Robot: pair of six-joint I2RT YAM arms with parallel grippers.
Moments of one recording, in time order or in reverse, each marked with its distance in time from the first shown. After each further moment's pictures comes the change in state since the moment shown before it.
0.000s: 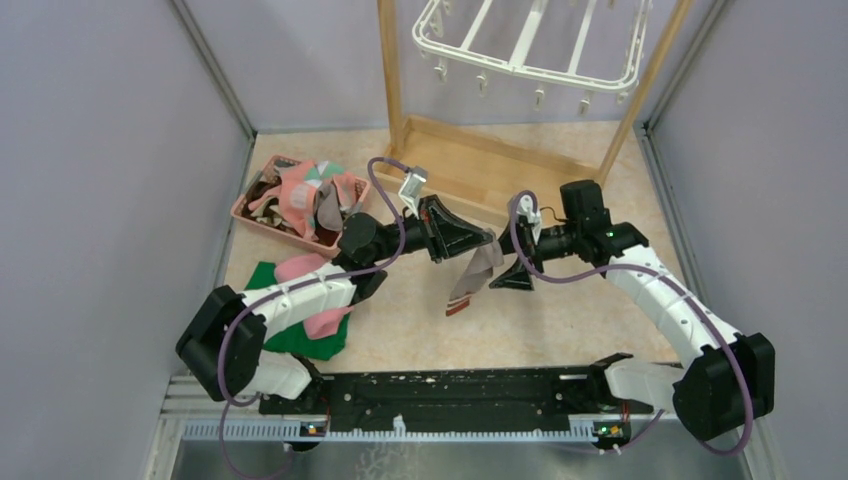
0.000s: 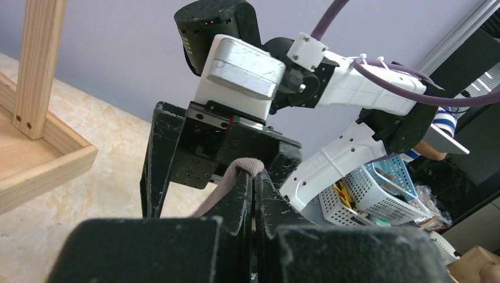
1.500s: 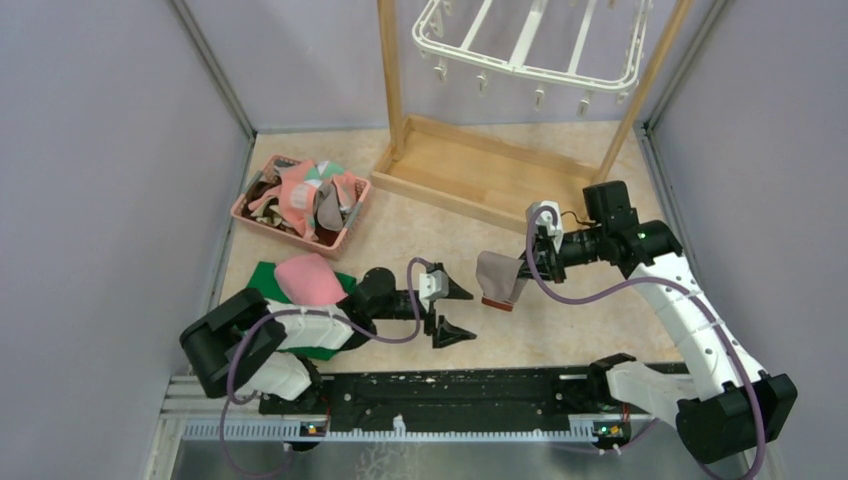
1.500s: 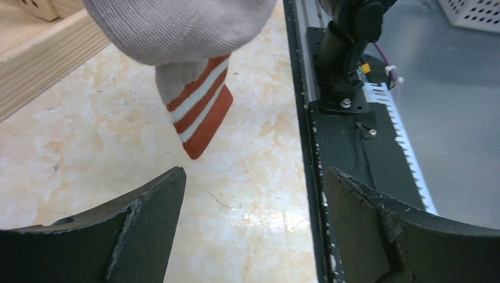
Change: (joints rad) left arm -0.136 -0.031 -0.431 -0.061 -0.001 0.768; right arm -0.058 -0.110 0.132 -0.385 0.073 -0.244
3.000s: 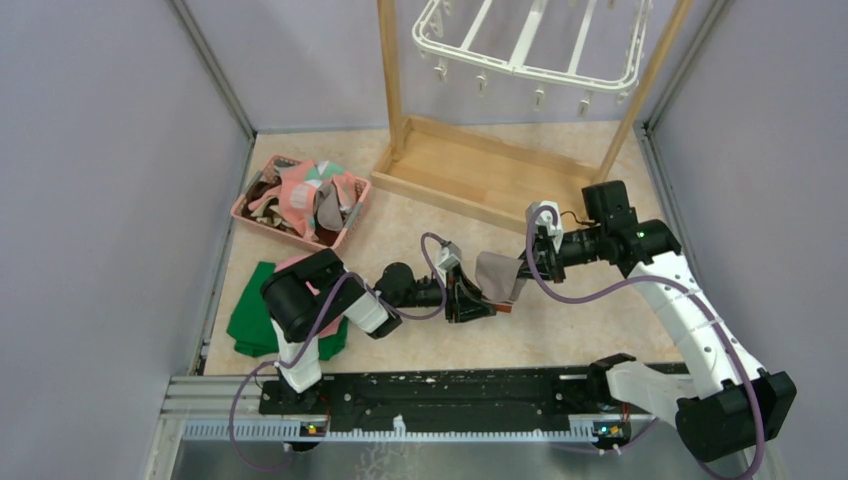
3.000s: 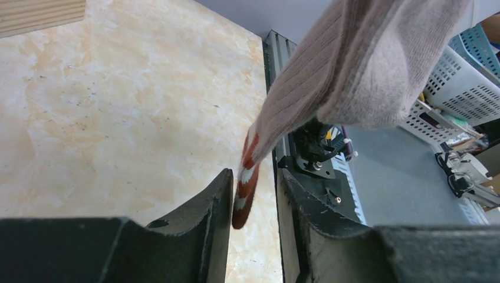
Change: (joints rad) left arm 0.004 0.509 0.161 0.505 0.013 -0.493; right arm 0.000 0.010 0.000 0.000 -0.014 -0.011
